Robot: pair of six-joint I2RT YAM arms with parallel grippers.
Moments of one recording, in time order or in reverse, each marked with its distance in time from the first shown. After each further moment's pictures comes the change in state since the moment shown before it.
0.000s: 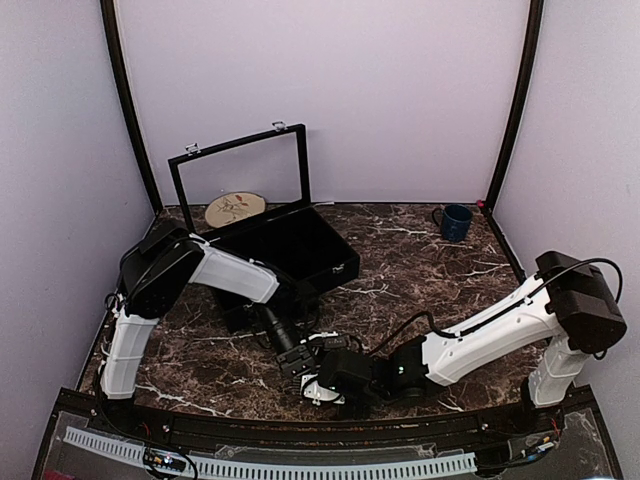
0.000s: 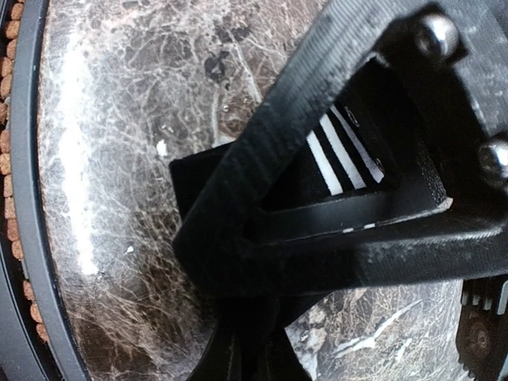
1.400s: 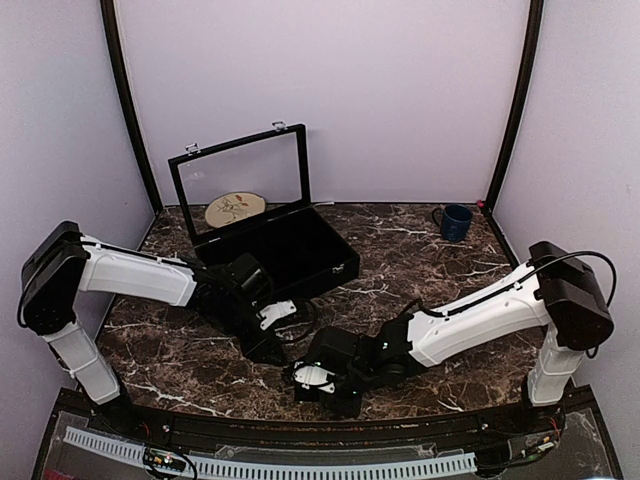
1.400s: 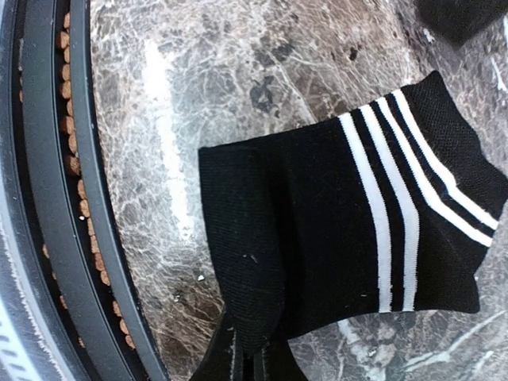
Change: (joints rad) left arm 0.055 -0.570 -0.489 0.502 -0.649 -0.307; right arm -0.078 0.054 0.146 -0.179 -0.312 0.198
